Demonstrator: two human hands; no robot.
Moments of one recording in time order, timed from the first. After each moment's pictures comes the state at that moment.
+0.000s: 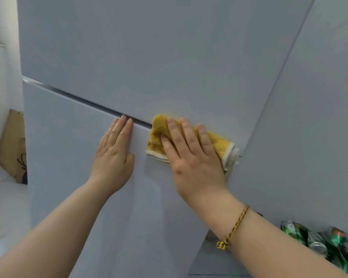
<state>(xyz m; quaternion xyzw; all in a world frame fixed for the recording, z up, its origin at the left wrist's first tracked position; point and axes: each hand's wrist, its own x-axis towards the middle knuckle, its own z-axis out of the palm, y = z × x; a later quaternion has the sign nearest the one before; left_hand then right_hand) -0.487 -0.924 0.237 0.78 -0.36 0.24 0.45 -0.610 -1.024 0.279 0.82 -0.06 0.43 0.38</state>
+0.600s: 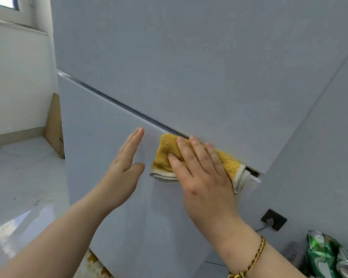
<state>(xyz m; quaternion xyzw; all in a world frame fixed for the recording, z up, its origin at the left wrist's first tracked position) -0.525 -0.895 0.248 0.71 -0.31 0.00 0.63 -0.619 -1.020 0.259 0.88 0.01 0.43 0.20</state>
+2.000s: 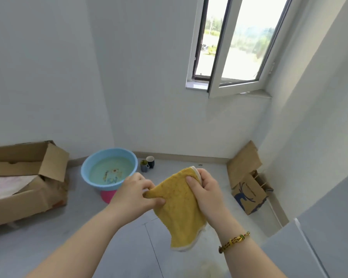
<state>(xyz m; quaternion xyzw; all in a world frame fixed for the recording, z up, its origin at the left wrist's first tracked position) -0.421 -0.458 0.514 0.91 0.14 0.04 0.38 -0.347 -0.618 0.522 0.75 0.19 -0.14 -0.62</state>
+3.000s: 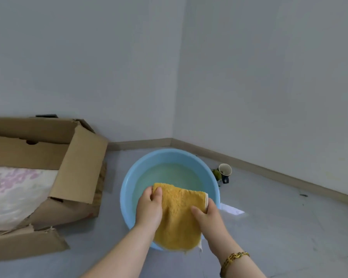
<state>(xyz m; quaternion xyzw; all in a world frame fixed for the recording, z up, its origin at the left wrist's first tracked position) -0.125 0.052 0.190 0.58 0.55 0.14 0.58 -0.045 -0.059 0.190 0.76 0.02 -0.42 -0.50</state>
